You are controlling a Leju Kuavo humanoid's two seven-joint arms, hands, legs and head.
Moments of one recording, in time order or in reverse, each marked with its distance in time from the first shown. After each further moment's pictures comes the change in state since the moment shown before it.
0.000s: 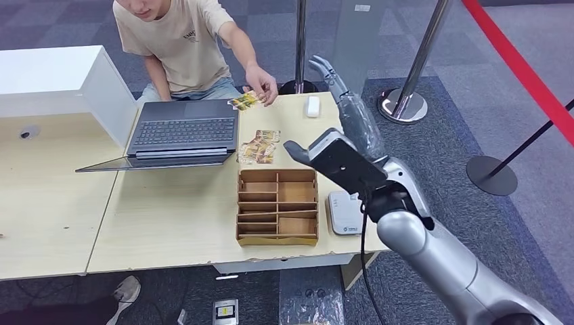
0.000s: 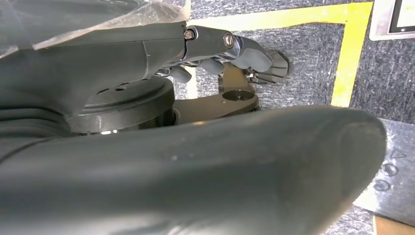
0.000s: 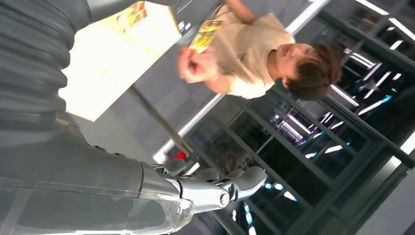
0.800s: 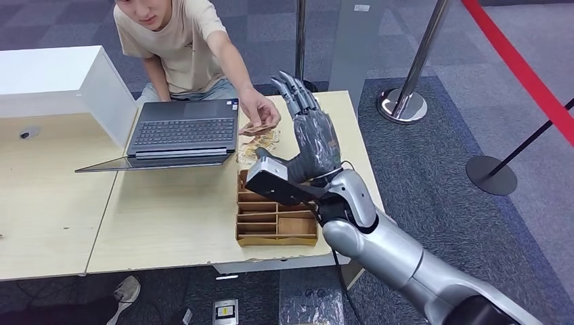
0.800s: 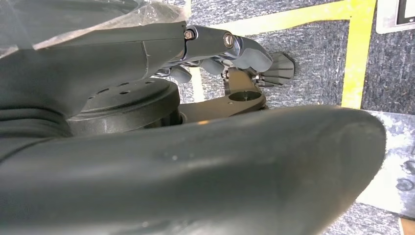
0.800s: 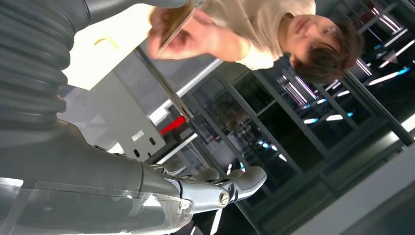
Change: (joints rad) left arm -0.010 0.002 -0.040 0.001 -0.033 -0.010 0.031; right arm -0.056 0.149 0.183 0.308 0.281 -0.284 -0.024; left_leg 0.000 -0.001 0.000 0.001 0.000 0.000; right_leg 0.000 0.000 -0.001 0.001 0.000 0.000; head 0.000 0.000
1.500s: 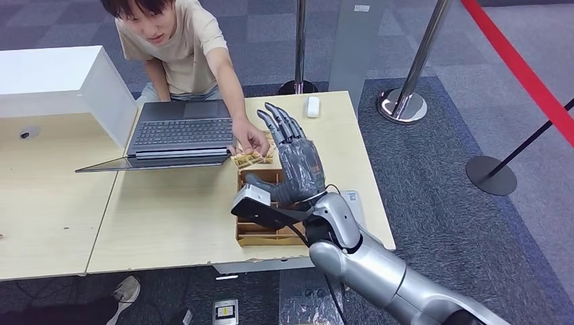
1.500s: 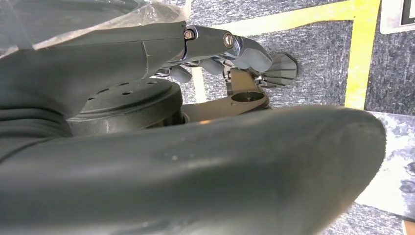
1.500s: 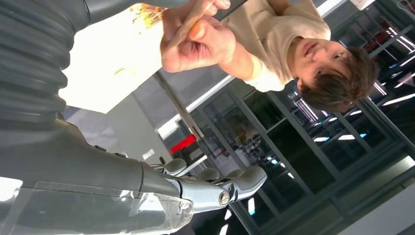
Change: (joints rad) left arm 0.003 0.000 -0.001 0.000 -0.004 0.003 0.006; right arm 0.081 0.049 0.038 0.076 0.060 -0.021 -0.003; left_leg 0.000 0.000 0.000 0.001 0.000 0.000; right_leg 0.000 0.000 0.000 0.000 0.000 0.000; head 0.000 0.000
